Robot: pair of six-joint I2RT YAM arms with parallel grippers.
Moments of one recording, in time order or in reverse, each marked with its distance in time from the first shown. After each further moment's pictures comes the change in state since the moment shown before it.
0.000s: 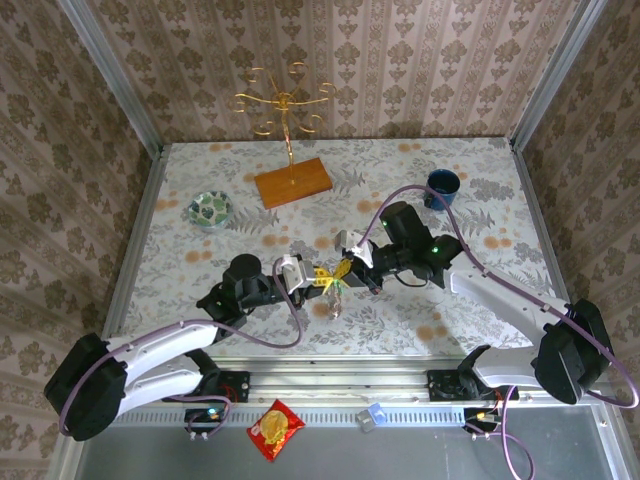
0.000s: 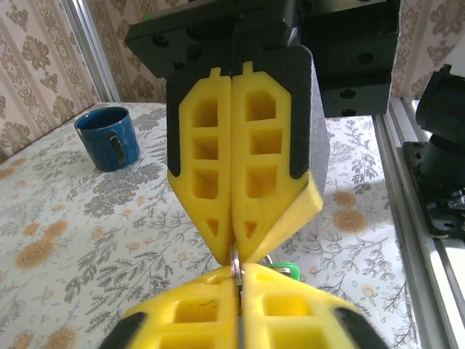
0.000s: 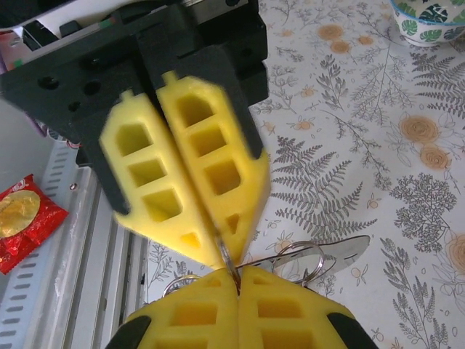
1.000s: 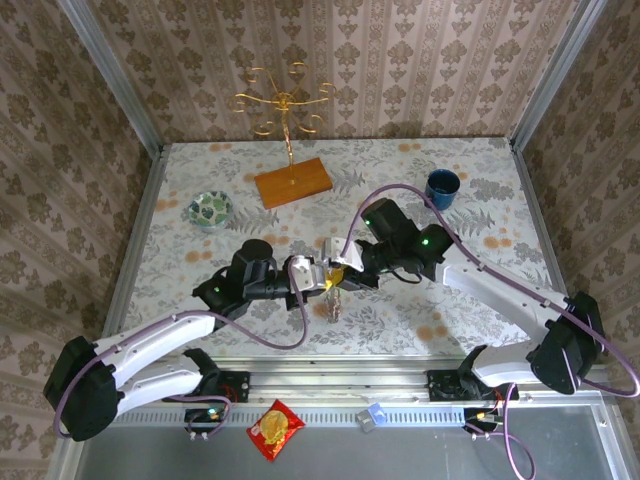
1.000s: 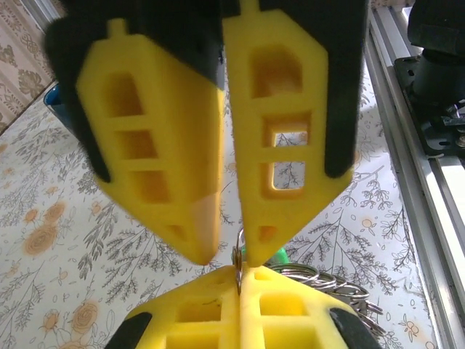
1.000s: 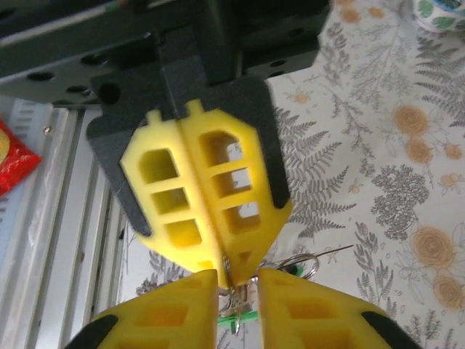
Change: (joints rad) left arm -0.005 -0.004 0.192 -0.448 0.005 0.266; right arm 0.091 0.041 0.167 -0.224 0.195 -0.153
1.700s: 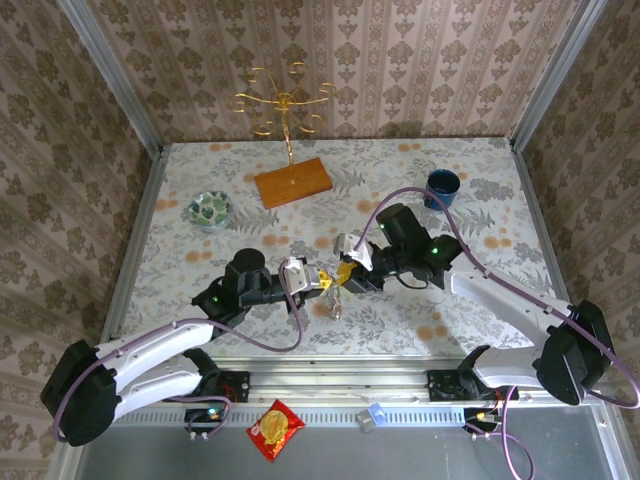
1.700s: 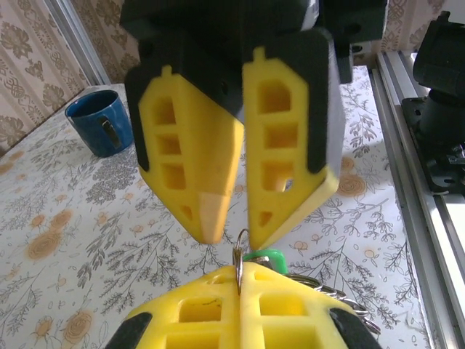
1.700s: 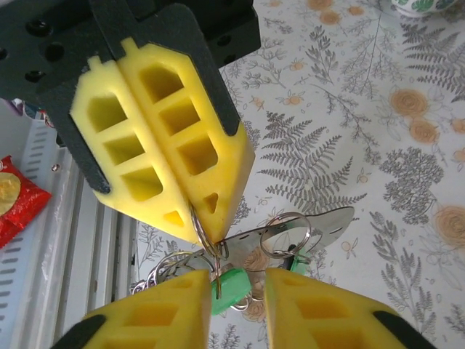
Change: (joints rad) left arm 0.000 -0.037 -0.112 0.209 -0.005 -0.126; right arm -0.068 -0.047 -0.146 0.151 -0.102 0.135
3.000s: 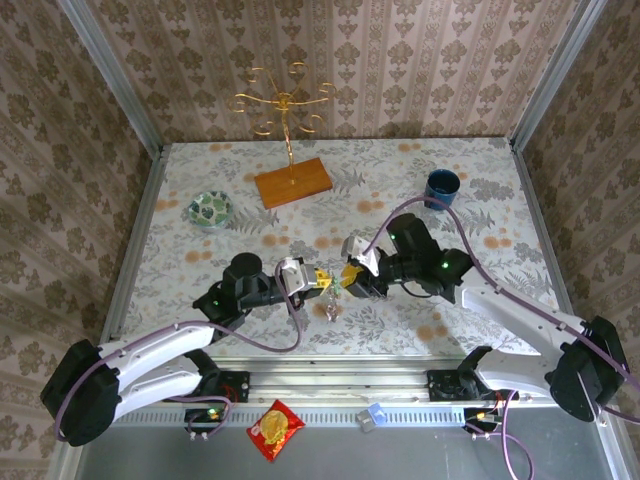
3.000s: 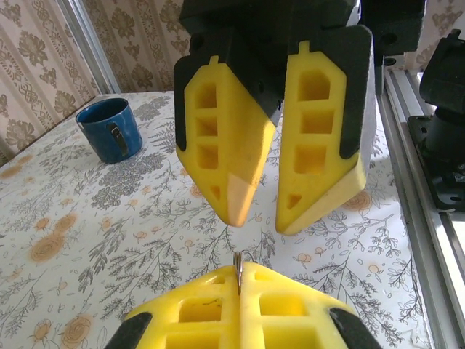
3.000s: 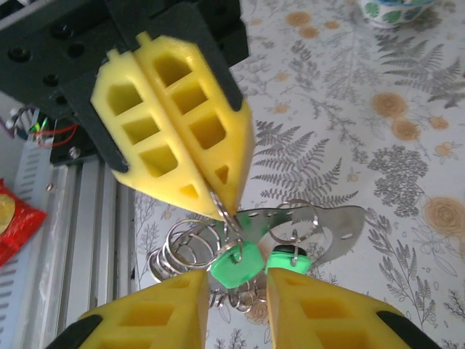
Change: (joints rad) left arm 0.000 0.000 -0.056 0.120 -0.011 -0.063; right arm 0.002 -0.124 -0.138 0.141 0.039 0.122
